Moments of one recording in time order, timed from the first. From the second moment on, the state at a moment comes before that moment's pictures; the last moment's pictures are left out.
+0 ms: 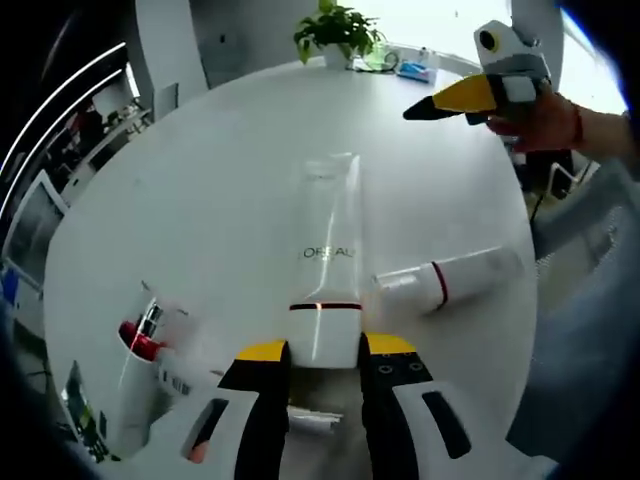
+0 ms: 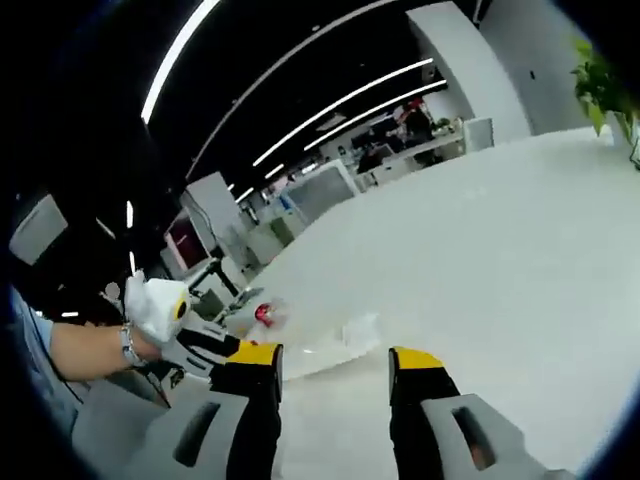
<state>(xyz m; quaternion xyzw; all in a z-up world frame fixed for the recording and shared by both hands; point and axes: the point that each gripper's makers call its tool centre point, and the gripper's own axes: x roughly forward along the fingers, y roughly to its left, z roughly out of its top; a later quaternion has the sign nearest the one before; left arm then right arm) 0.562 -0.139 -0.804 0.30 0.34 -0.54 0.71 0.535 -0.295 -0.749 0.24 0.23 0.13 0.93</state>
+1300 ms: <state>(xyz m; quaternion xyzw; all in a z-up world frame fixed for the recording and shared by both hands) 0.558 -0.138 -0.804 0.28 0.30 -0.56 0.72 0.593 -0.221 -0.770 0.46 0.29 0.16 0.83</state>
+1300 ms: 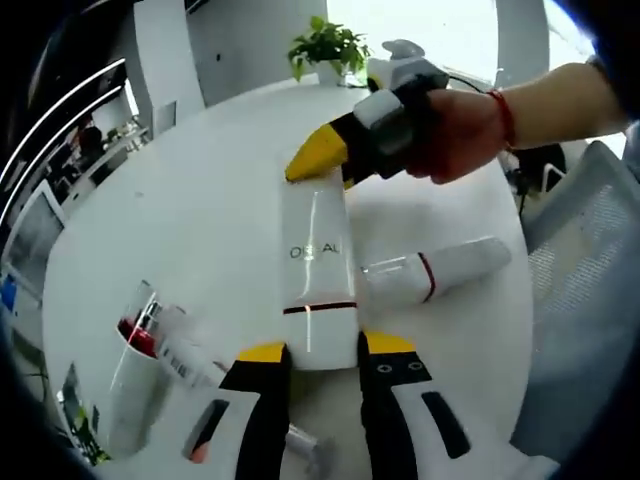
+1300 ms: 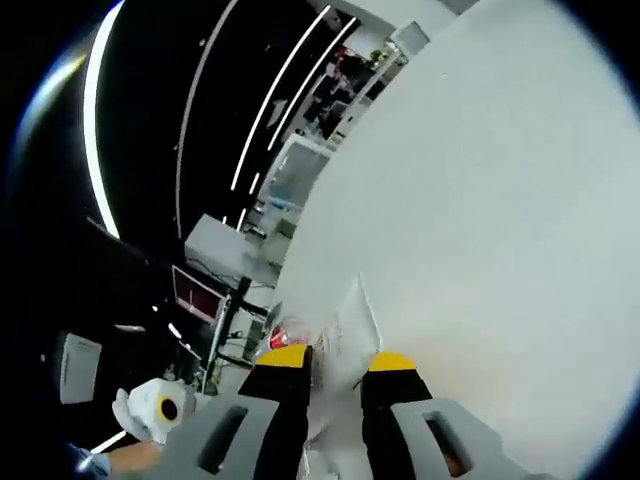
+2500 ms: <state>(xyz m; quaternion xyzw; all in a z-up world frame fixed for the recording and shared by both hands) 0.543 -0.139 -0.765 0.13 0.32 -0.54 0.77 0.583 -0.146 -0.715 0.13 0.24 0.27 0.92</state>
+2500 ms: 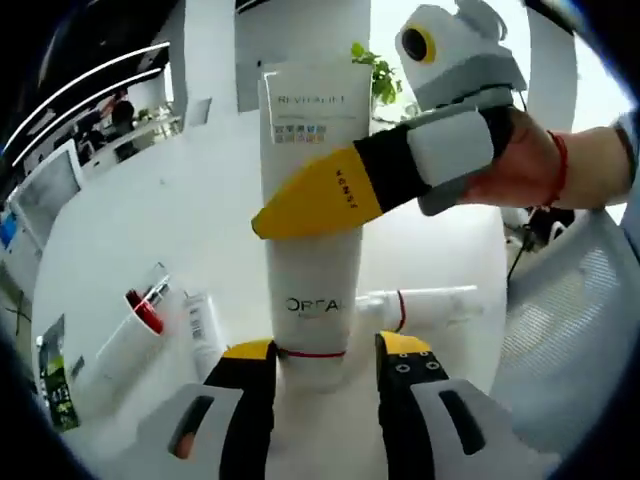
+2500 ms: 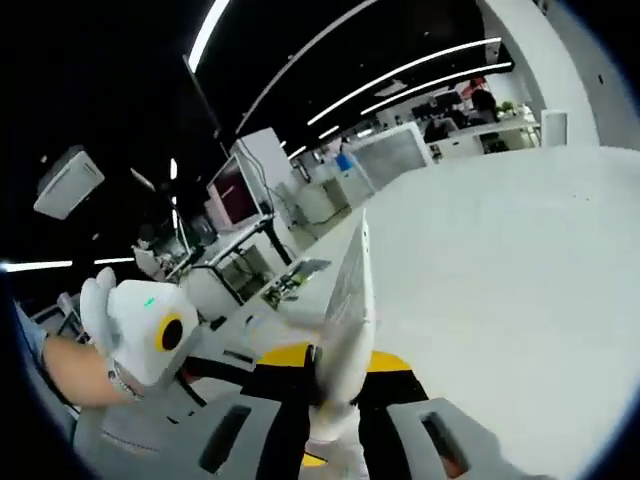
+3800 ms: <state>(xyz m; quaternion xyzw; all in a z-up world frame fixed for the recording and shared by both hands) 0.533 -0.097 -0.752 0.22 0.27 -0.57 0.75 0.519 -0.114 -0.740 -0.13 0.27 0.32 0.90</state>
